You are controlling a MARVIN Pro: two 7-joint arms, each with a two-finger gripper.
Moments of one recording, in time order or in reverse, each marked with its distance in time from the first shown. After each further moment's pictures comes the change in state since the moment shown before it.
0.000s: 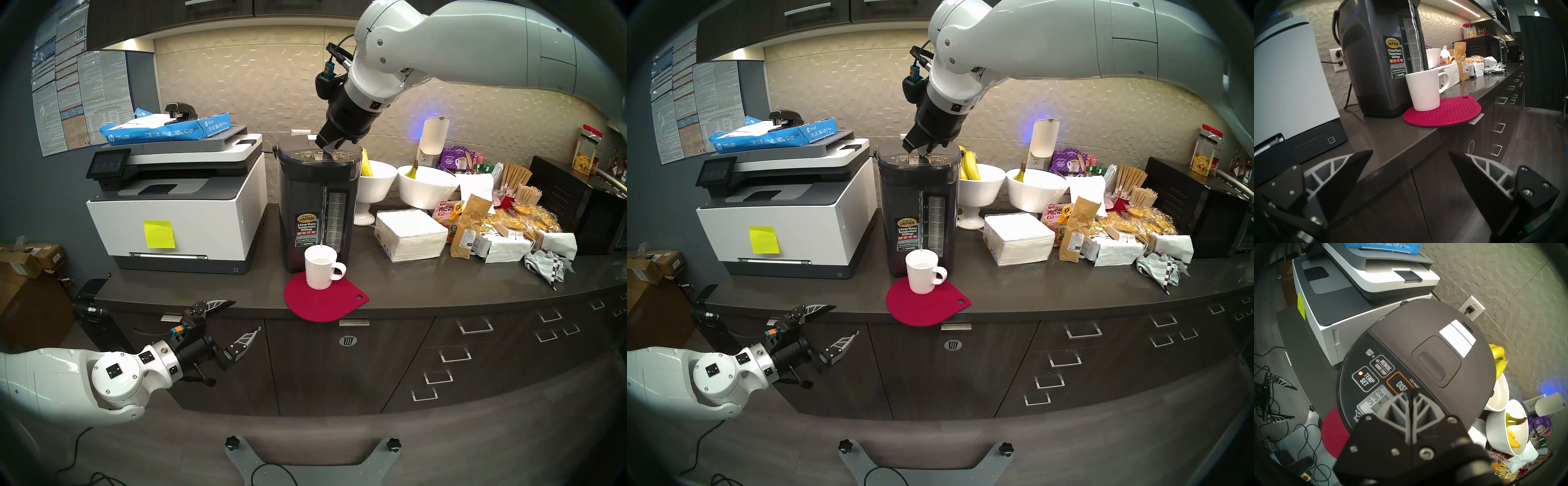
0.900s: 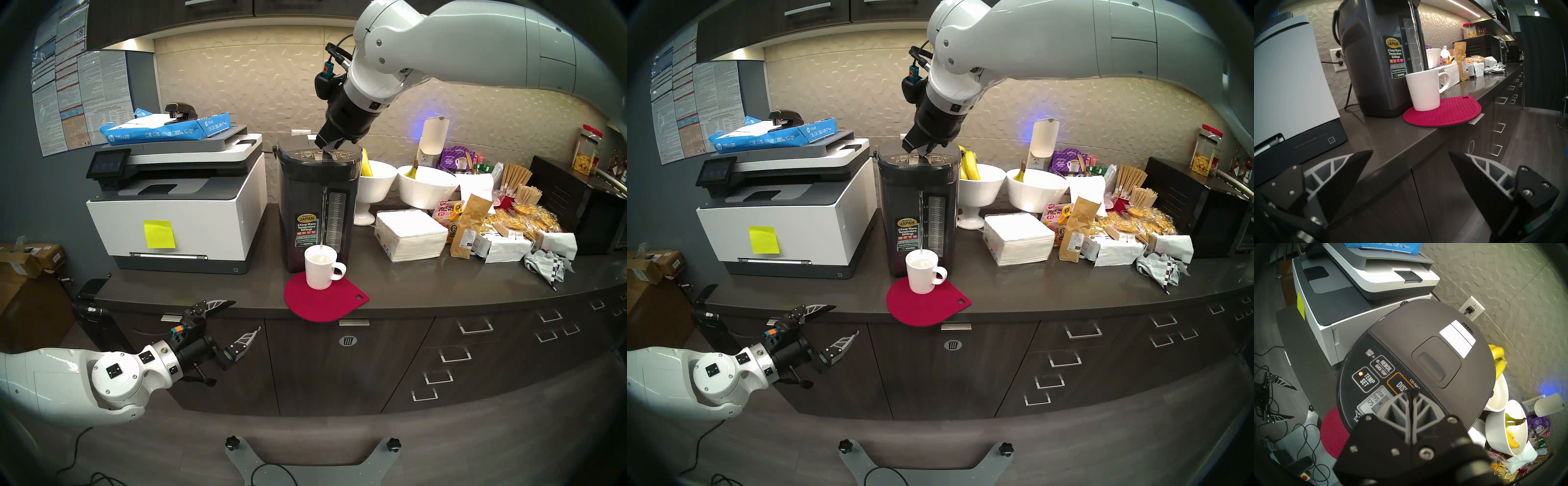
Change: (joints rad) left arm -0.002 0.000 0.002 0.000 0.000 0.000 0.001; right arm 0.000 -0.003 0.000 -0.001 -0.003 -0.001 -0.004
